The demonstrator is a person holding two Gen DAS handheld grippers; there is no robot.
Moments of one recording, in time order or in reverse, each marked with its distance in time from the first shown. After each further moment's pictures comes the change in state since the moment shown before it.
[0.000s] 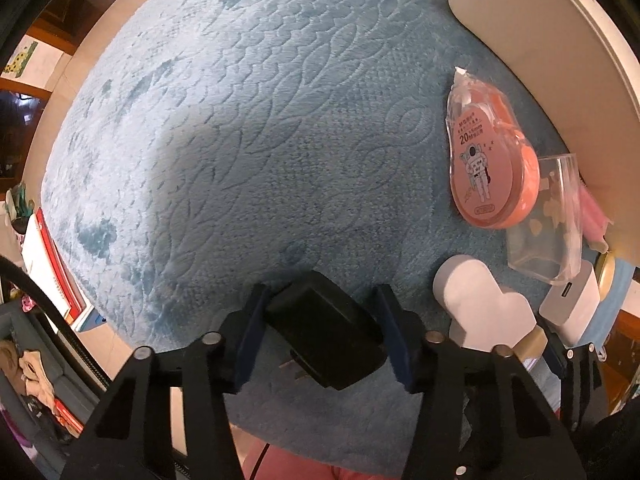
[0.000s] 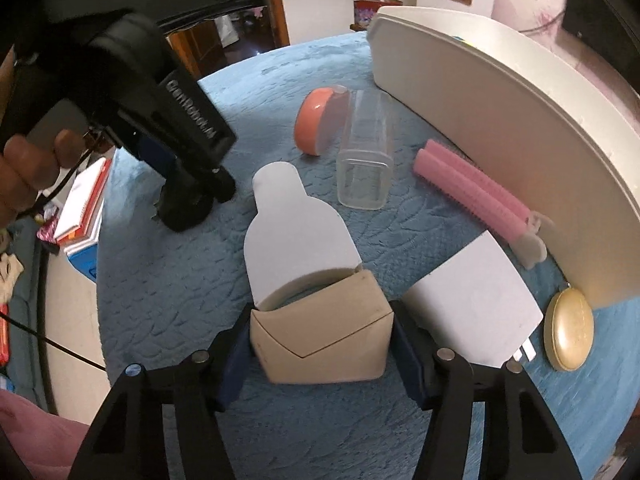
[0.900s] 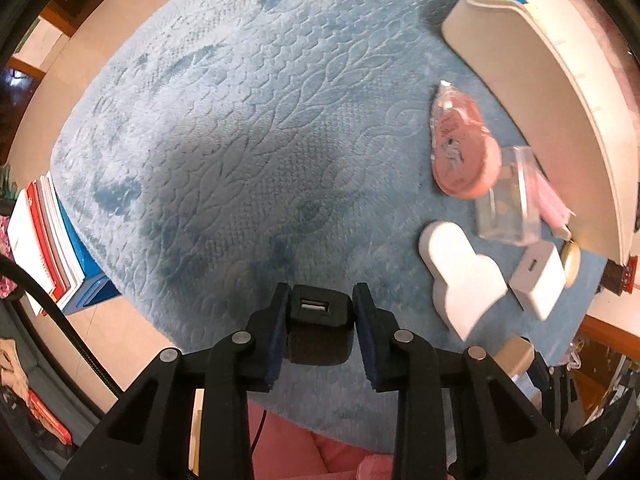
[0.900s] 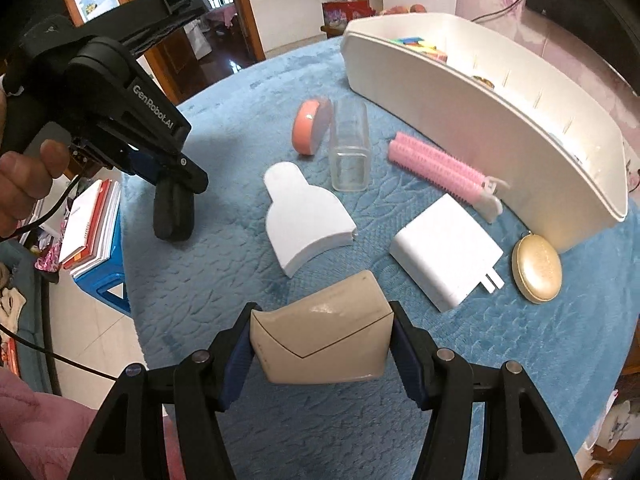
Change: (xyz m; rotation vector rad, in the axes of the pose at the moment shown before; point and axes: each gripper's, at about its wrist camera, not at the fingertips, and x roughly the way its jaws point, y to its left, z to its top) left arm -0.032 0.046 -0.038 -0.042 -0.034 -0.115; right arm -0.045 0.017 -0.014 0.102 -0.006 -0.037
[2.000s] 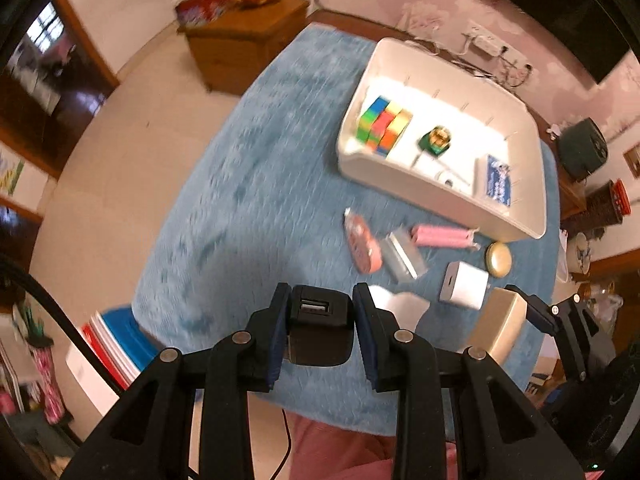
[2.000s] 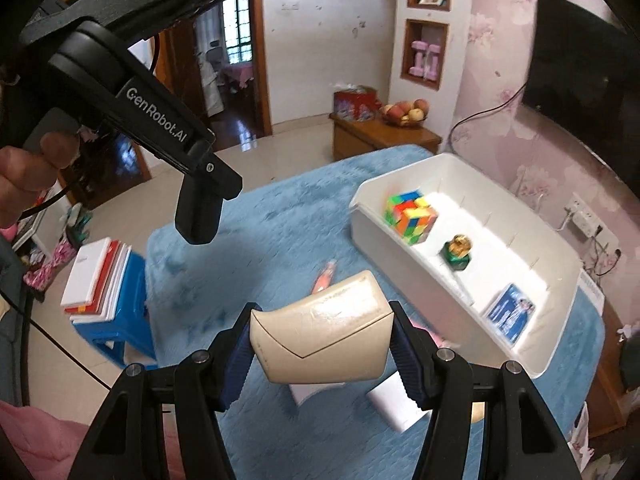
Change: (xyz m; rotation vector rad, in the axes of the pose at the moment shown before) left arm -0.154 -0.054 0.008 0.368 -0.317 0.038; right arm -0.082 0.019 0.087 -0.084 -0.289 -0.074
